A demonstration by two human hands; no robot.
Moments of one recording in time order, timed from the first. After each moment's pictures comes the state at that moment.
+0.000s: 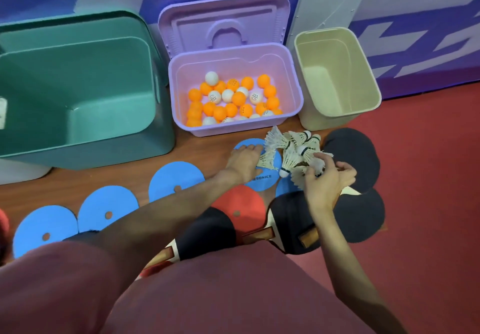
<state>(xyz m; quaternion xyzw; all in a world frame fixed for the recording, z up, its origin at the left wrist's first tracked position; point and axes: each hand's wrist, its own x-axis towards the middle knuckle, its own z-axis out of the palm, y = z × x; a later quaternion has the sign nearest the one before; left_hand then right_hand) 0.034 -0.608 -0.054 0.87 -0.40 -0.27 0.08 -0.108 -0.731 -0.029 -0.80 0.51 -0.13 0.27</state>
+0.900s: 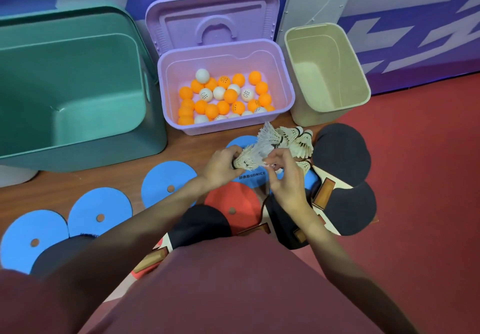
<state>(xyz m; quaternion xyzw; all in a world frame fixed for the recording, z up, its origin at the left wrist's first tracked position) 0.035 -0.563 -0.050 0.84 -0.30 -0.29 0.35 -0.096 -0.694 -0.022 -0.87 0.22 -0.15 0.42</state>
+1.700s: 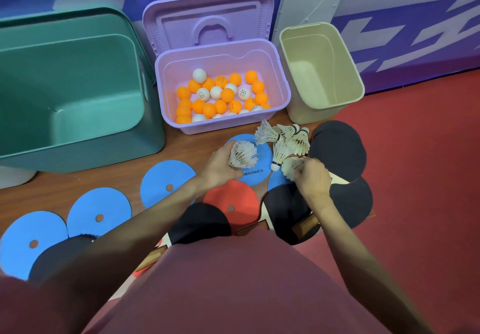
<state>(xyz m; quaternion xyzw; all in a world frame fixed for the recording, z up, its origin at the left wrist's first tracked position) 0.026 -0.558 -0.033 0.80 -0.25 -0.35 0.42 -0.112 -0.746 -0.036 -0.89 0.42 0.09 0.15</state>
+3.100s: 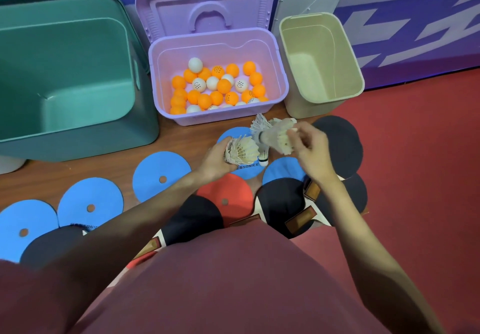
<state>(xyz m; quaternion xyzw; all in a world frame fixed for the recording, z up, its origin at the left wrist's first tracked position) 0.024 -0.564 -0.068 0.78 -0.24 -0.34 0.47 -0.089 -0.759 0.015 -0.83 0.23 -0.14 0.48</state>
